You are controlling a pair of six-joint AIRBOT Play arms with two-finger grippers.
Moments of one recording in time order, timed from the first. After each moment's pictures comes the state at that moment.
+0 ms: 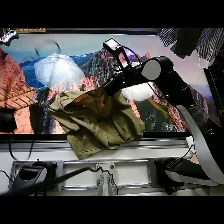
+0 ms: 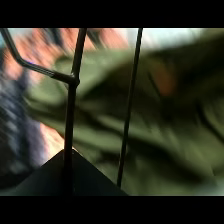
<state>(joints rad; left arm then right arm) -0.15 -0.44 1.16 -1.65 1.56 1.60 0.53 -1.35 1.50 -1.13 1.15 1.24</state>
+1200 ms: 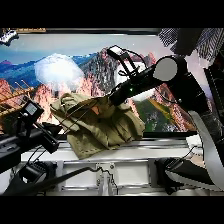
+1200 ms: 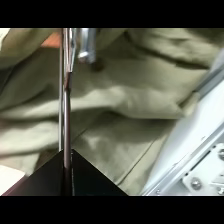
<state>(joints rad) -0.48 -0.33 0.72 -1.77 1.23 1.80 0.53 -1.27 1.50 -1.07 1.39 1.32</state>
